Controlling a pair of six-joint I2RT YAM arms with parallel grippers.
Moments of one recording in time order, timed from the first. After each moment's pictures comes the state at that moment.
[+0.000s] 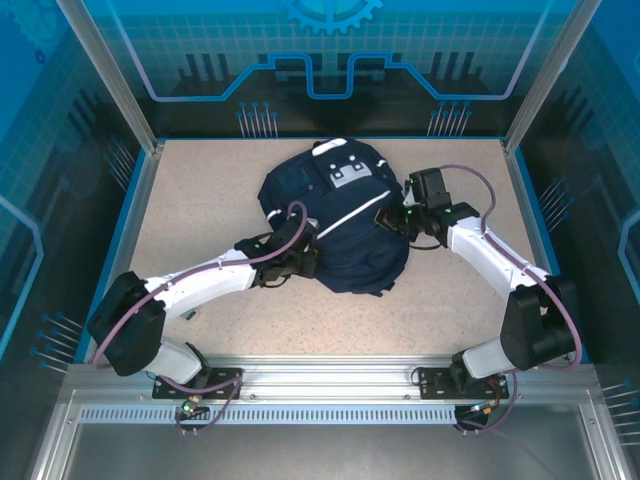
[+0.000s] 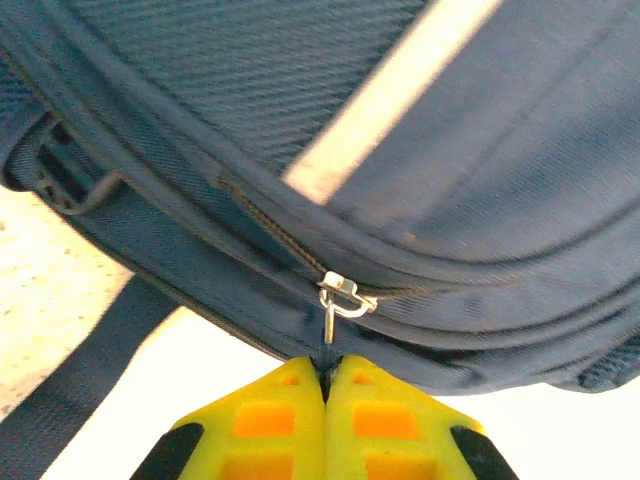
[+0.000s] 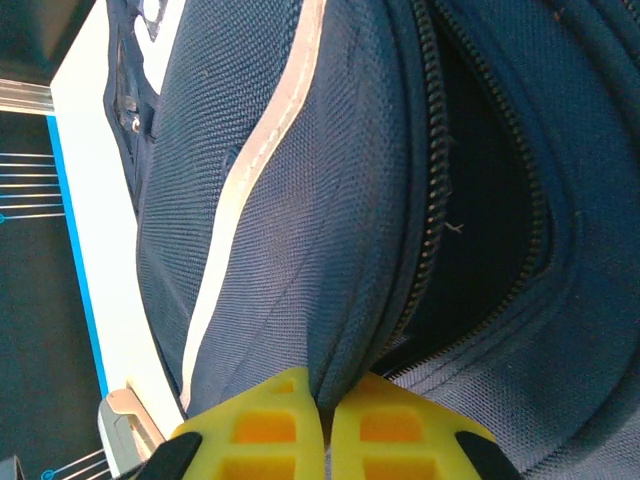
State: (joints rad) left arm -0.71 1.47 0.94 -0.43 -0.12 -0.49; right arm 0.30 1.45 1.08 -0.48 -0.33 0.86
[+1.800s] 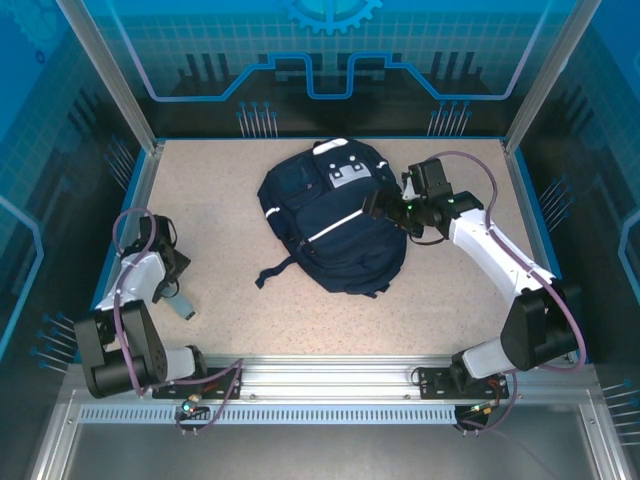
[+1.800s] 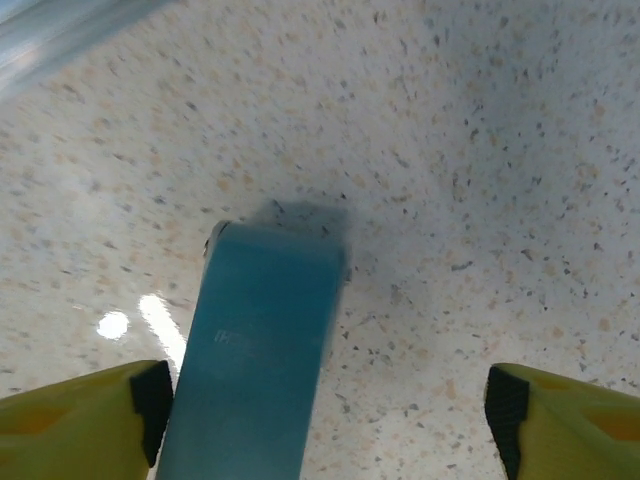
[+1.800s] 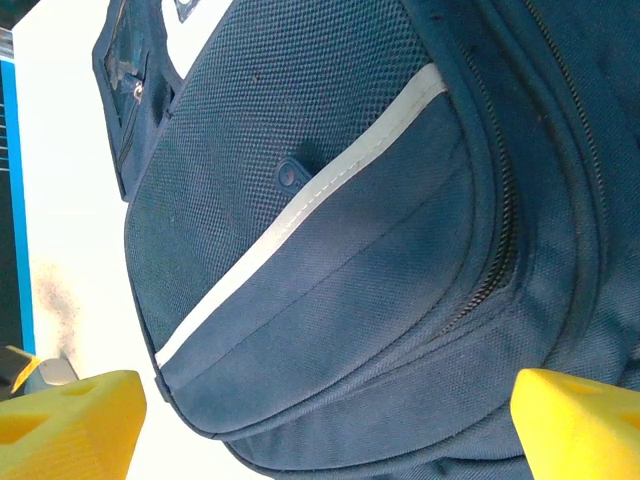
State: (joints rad) left arm 0.32 1.32 0.72 -0.65 -0.27 -0.76; right arm 0.32 1.45 1.20 -0.65 -0.27 0.67
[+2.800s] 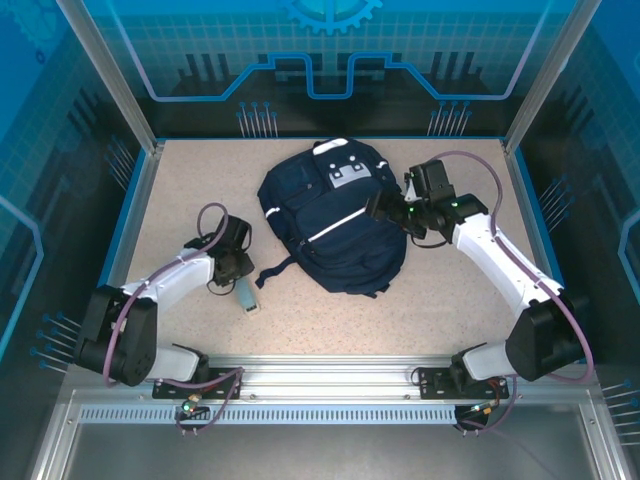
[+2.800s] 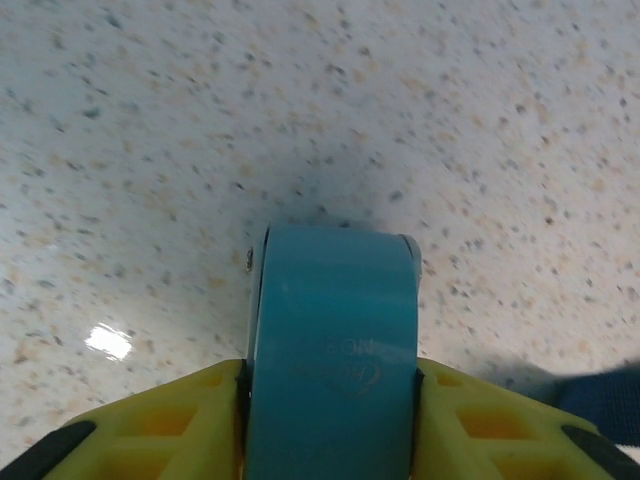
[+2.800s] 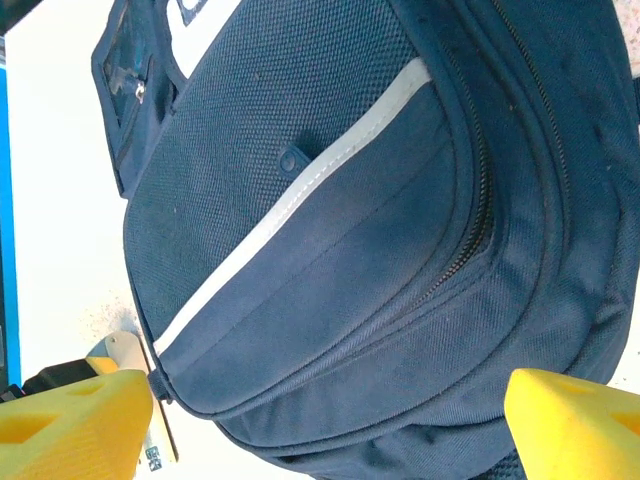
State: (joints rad) left arm -0.27 1.38 0.73 -0.58 -0.16 -0.86; right arm 0.35 1.40 1.20 -0.69 -0.21 0.68
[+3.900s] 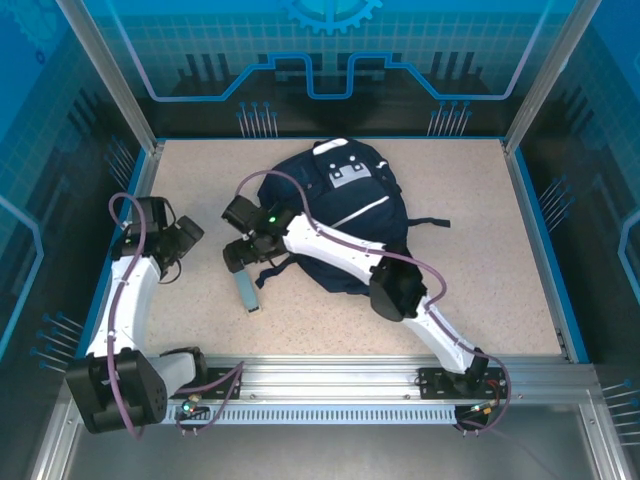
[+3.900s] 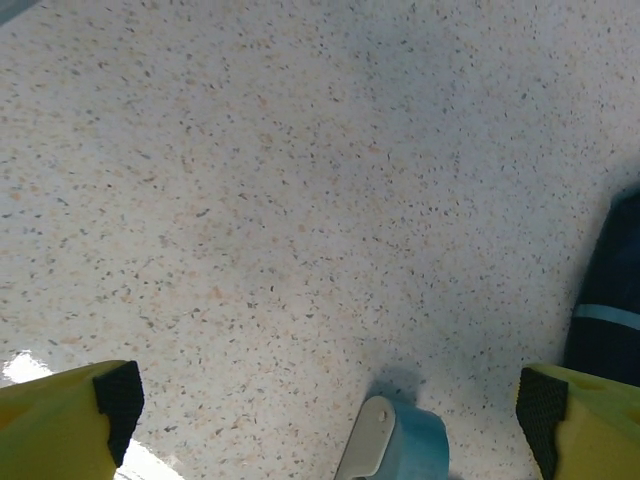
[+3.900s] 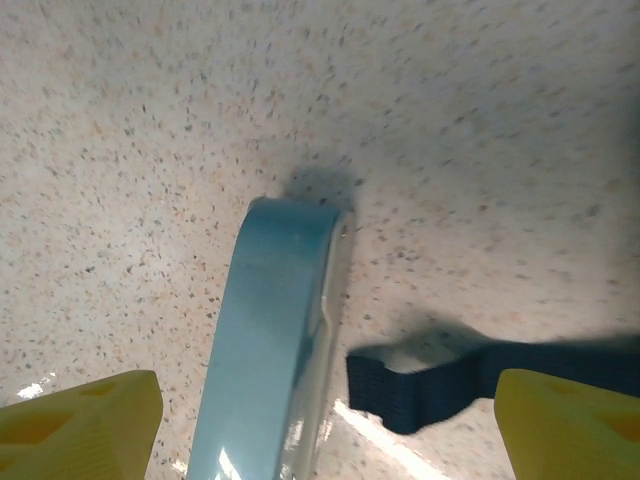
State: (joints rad) left arm 0.24 1.11 0.90 -0.79 -0.04 -0.71; right arm 1.03 2.41 2.31 -1.00 -0.01 0.53
